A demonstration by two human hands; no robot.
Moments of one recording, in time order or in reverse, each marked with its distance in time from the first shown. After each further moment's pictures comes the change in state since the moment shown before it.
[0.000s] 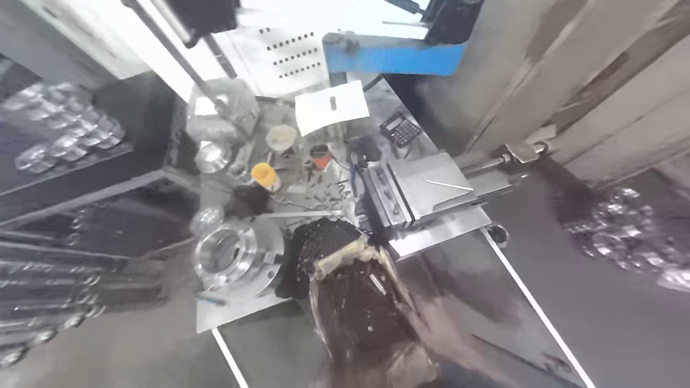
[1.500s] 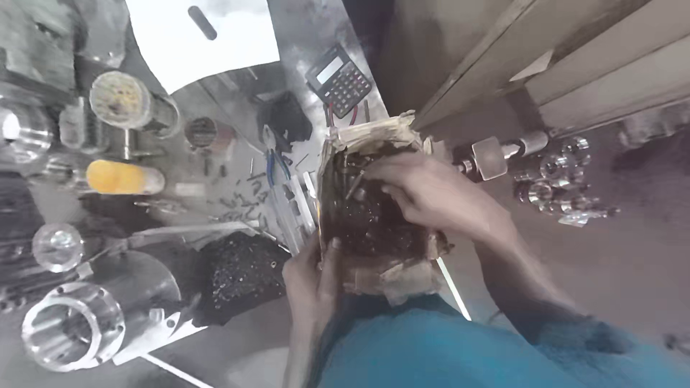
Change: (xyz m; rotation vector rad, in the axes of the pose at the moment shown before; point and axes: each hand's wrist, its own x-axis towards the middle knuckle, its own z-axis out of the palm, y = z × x) left_hand 0.181 0.293 0.100 -0.431 -0.111 0.529; right_hand 0.248 0.103 -0.293 -0.261 -0.001 -0.445
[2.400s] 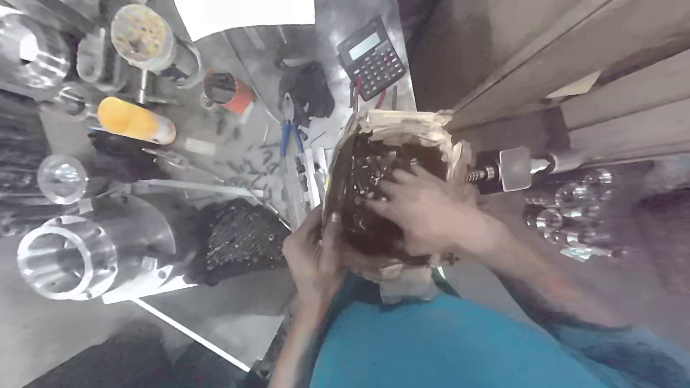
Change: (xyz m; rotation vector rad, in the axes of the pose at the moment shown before) left_hand -0.002 0.002 0.023 -0.115 0.273 0.003; right_hand -0.004 -0.009 0.029 -0.223 -0.375 -0.242
